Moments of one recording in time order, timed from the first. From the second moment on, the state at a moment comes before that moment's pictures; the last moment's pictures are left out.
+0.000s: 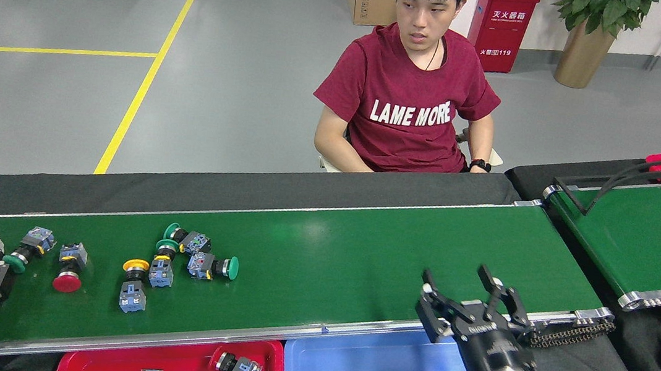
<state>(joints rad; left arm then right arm) -0.37 0.41 0.35 -0.62 -1.41 -0.22 0.19 -0.05 -0.35 0.41 -1.58 1.04 0.19 -0.12</state>
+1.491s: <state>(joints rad) 0.18 -0.08 -0.38 -1.73 -1.66 -0.40 -0.05 0.15 -0.38 0.18 -1.64 1.03 0.11 -0.17</state>
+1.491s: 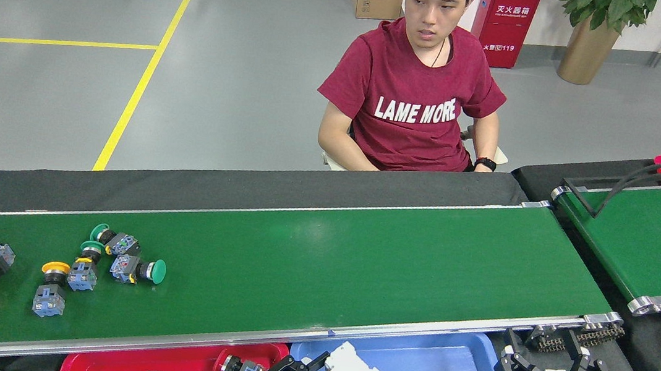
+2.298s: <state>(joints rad) 0.34 0.09 0.69 -1.61 -1.36 -0.54 0.00 0.16 -0.35 0.17 -1.66 1.03 0.07 -0.17</state>
